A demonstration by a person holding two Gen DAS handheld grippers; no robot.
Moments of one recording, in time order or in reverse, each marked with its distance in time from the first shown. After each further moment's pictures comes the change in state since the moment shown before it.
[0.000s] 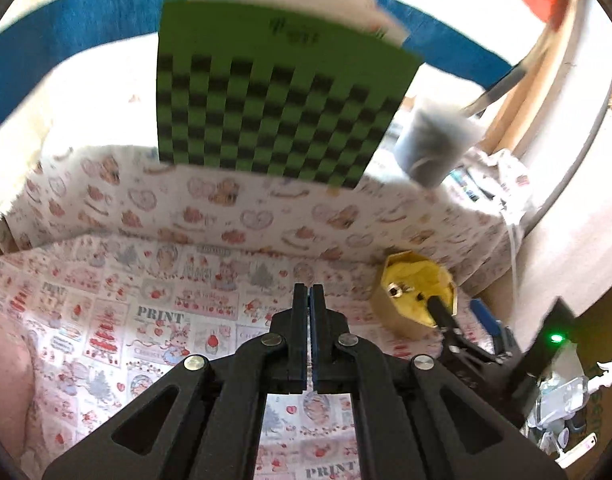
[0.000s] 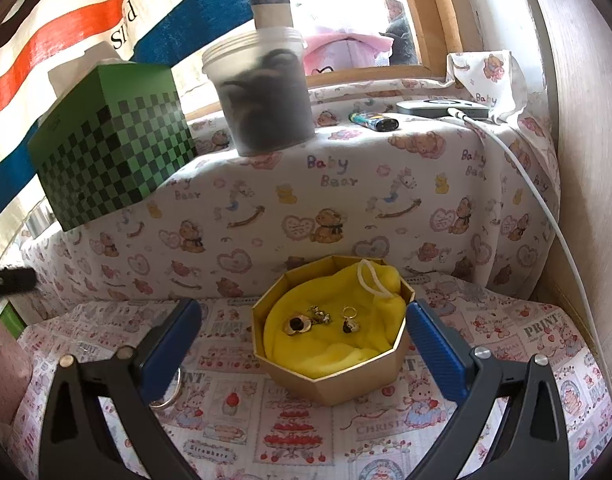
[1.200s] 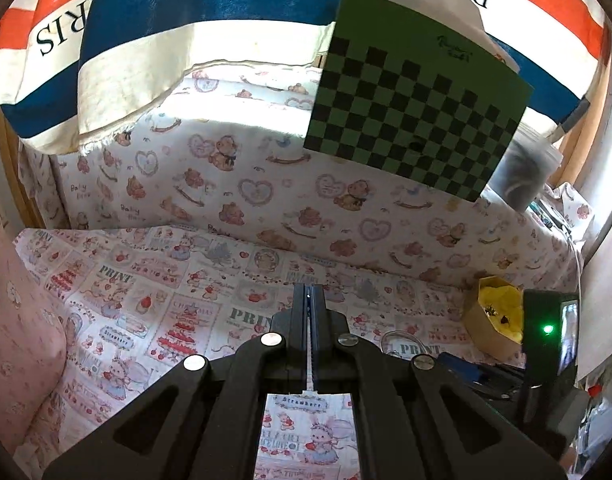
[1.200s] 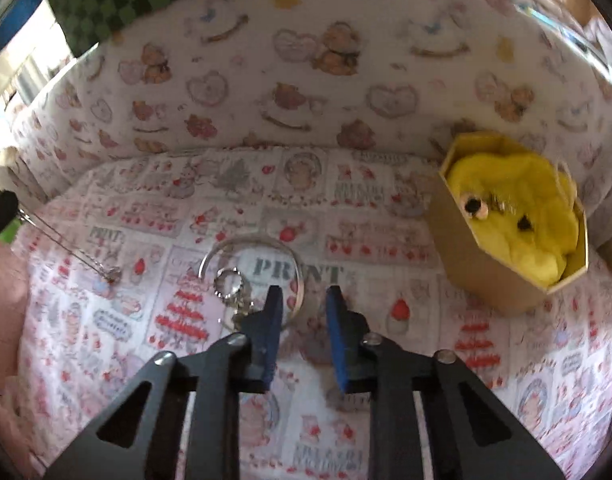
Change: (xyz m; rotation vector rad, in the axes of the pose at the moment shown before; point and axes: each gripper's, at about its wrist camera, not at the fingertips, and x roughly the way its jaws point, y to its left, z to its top) left arm 0.013 0.081 -0.041 -0.100 -0.151 0.183; right arm 0.075 0.130 -0.044 -0.200 0.539 0.006
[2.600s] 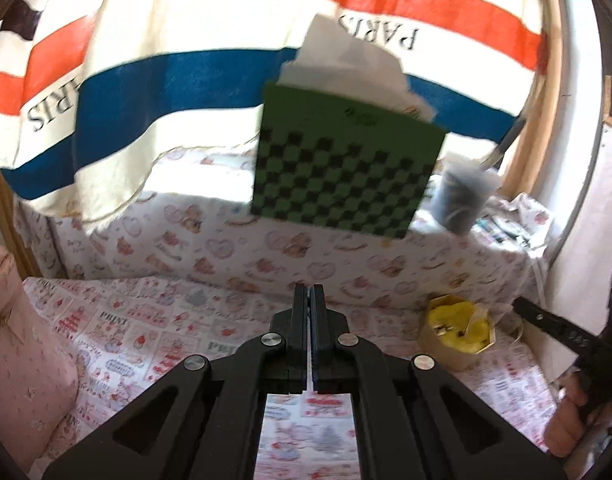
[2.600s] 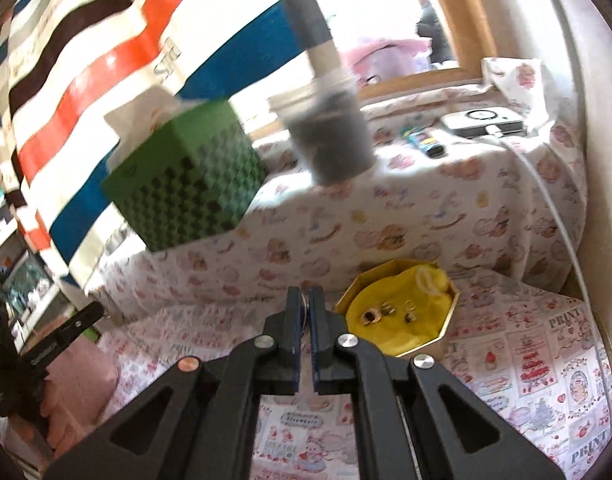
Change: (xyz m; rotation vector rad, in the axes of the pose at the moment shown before) left arm -0.059 -0.045 0.018 0.102 -0.133 -0.073; right arm -0.141 -0.134 -0.015 0.233 -0.490 0.258
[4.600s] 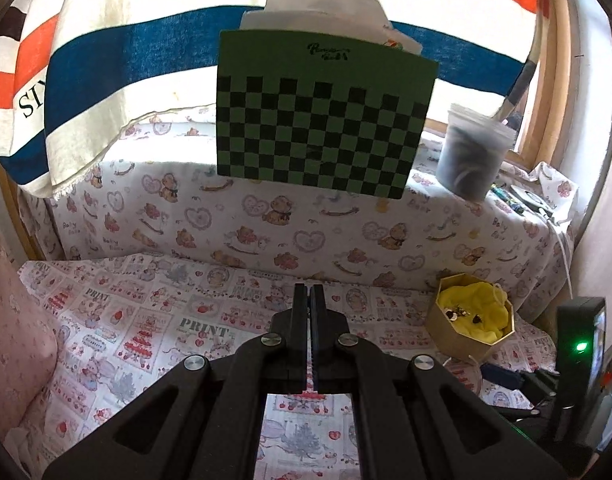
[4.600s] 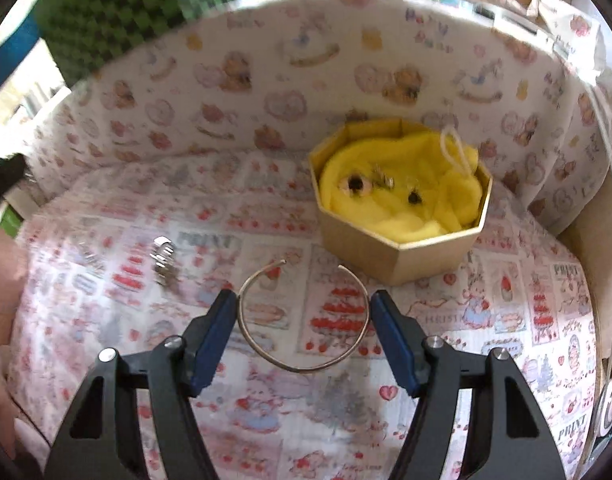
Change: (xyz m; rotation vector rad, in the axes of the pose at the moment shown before) left arm 0.037 -0.036 -0.036 0.021 0.040 0.095; right arm 0.073 0.021 -0.070 -0.208 0.383 -0.220
